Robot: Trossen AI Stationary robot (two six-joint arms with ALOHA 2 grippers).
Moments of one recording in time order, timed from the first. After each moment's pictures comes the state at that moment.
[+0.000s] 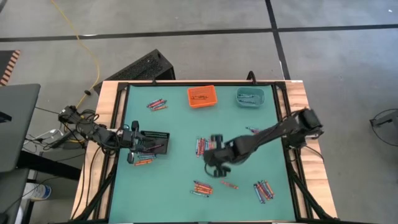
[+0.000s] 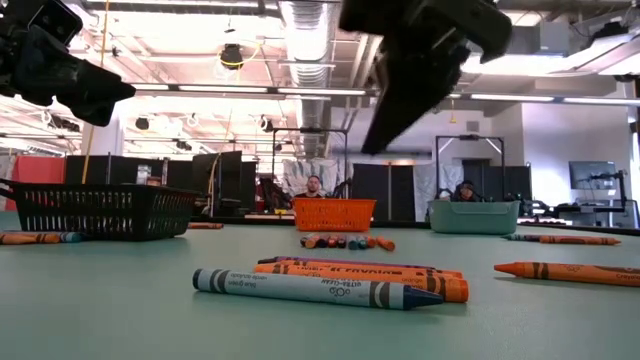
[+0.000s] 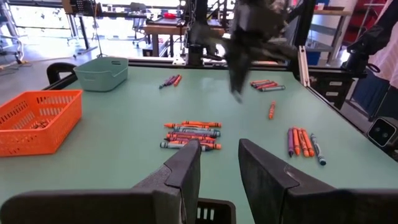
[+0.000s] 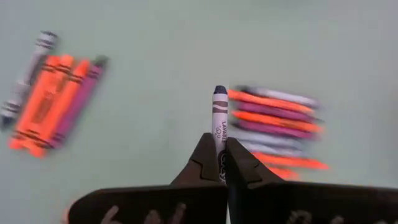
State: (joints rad) left arm -0.53 0.01 0.06 -0.10 -0.53 -0.09; right arm 0.30 1.79 1.33 -0.61 0.26 0.13
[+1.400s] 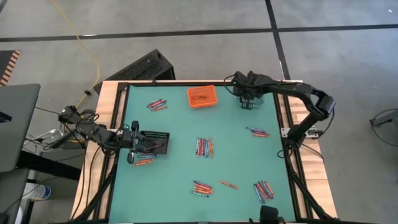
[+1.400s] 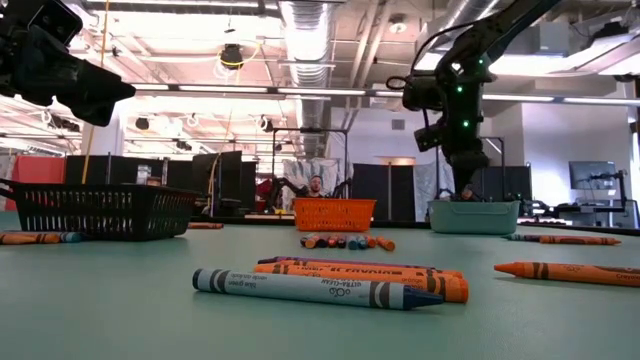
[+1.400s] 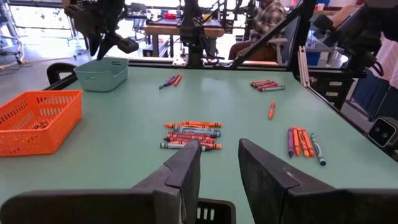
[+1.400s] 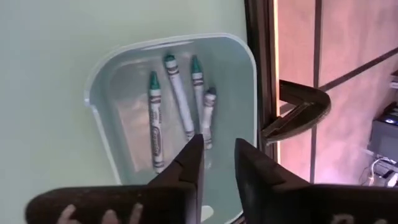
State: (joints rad) left arm -0.53 0.01 0.06 -0.10 -0.53 -0.09; right arm -0.65 1.60 1.10 -0.77 0.47 -0.50
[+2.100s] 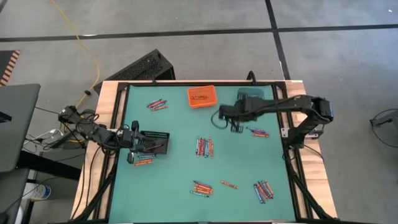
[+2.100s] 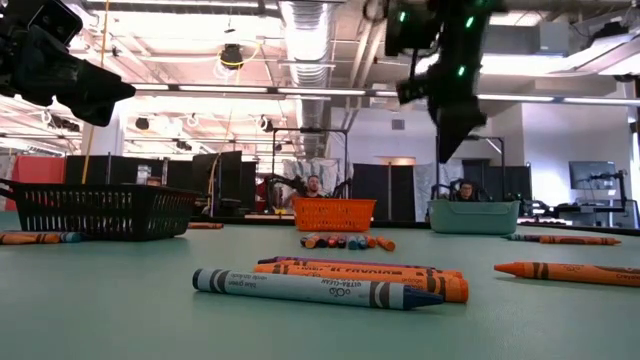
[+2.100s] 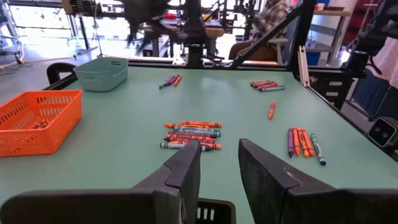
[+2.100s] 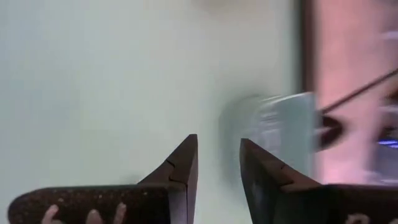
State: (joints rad) left arm -0.53 0.01 0.06 -0.10 -0.53 -0.09; right arm -0.13 1.60 1.25 -1.10 0.51 0.04
